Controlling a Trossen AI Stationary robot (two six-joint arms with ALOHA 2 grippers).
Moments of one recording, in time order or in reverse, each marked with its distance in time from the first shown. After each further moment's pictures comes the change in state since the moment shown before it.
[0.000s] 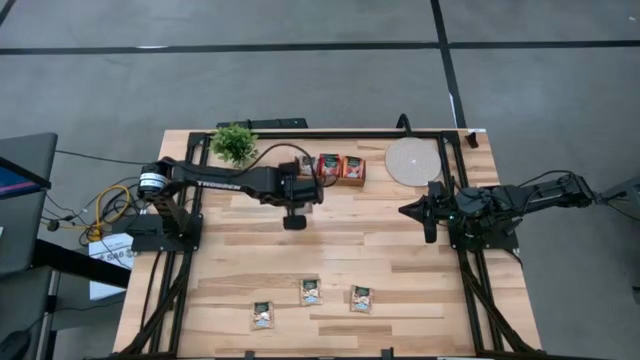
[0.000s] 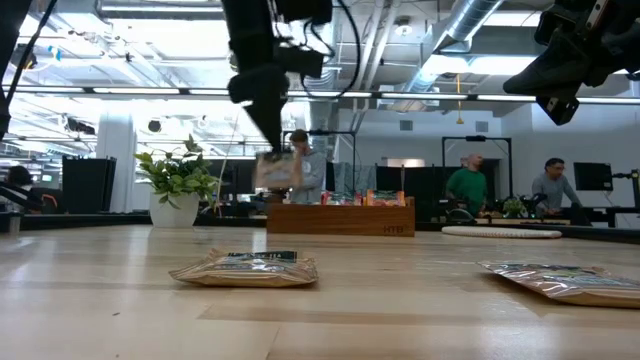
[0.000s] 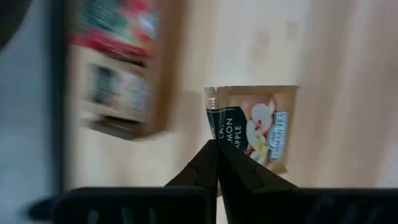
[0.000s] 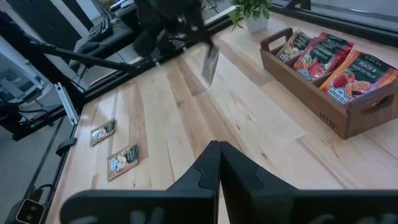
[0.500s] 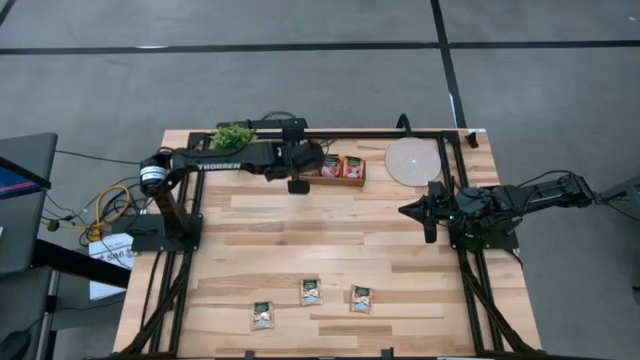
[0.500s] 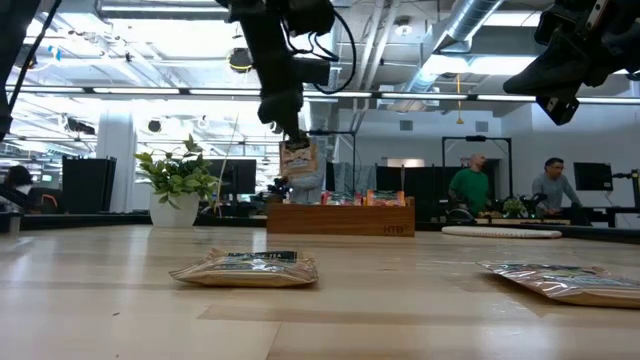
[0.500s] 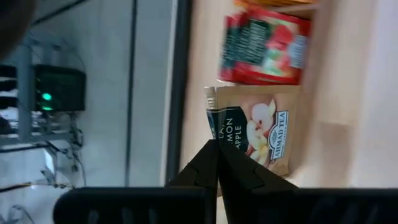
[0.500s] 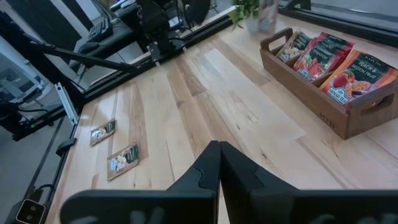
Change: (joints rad) left arm 0.187 0.001 0.037 0.205 -0.181 0.359; right arm 0.000 0.000 0.000 0.000 0.000 0.000
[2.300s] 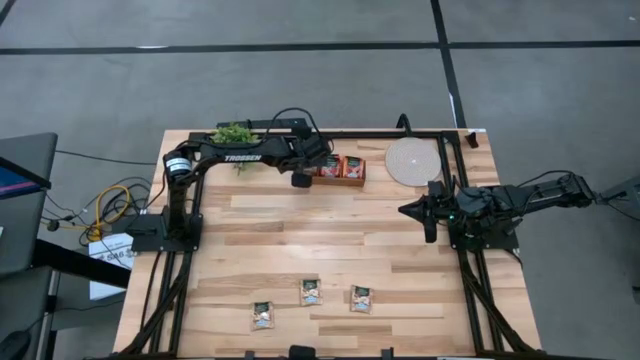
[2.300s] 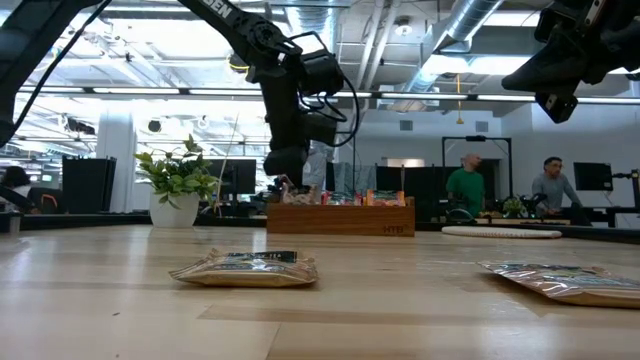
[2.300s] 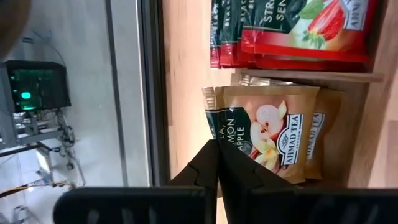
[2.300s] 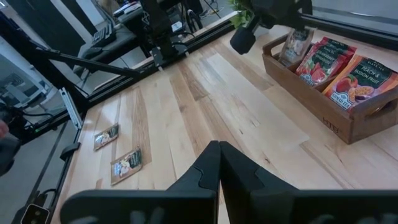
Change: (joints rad) left arm 0.128 0.194 0.000 0.129 0.066 0.155; right arm -0.001 0.000 0.000 0.022 0.000 0.000
